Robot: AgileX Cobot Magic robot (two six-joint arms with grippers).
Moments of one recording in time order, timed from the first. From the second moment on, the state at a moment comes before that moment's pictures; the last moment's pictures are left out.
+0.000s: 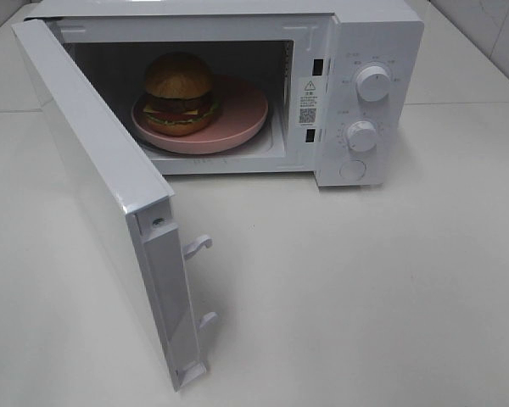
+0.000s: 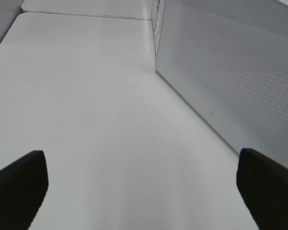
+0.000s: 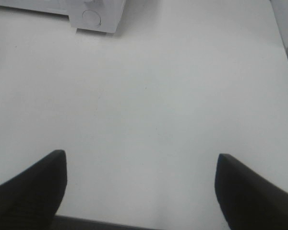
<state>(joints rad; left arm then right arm) 0.03 -0.01 -0.51 -0.13 1.08 0.03 0.17 0.07 -0.54 -0.14 1.10 0.05</state>
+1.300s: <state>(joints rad) 0.03 -0.01 -0.51 -0.13 1.08 0.03 0.12 0.00 -0.49 -0.11 0.98 0.10</state>
